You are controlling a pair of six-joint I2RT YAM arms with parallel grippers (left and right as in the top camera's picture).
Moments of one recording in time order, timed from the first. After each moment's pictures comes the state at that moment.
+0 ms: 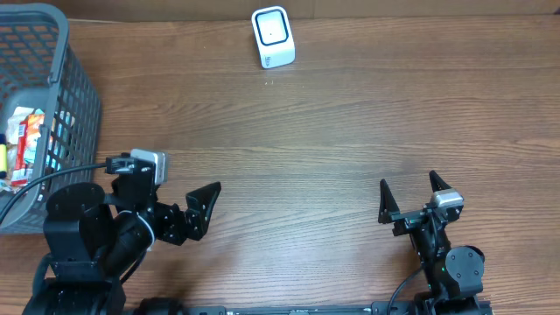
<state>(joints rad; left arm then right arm) -0.01 0.71 1.11 -1.00 0.44 -0.08 0.14 0.02 0.02 -0.03 -0.05 0.07</state>
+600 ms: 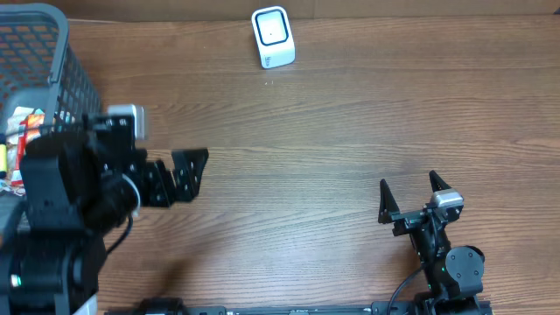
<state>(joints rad) -0.01 1.02 1.50 -1.19 0.33 -0.19 0.14 0.02 0.02 -0.03 -0.05 0.07</state>
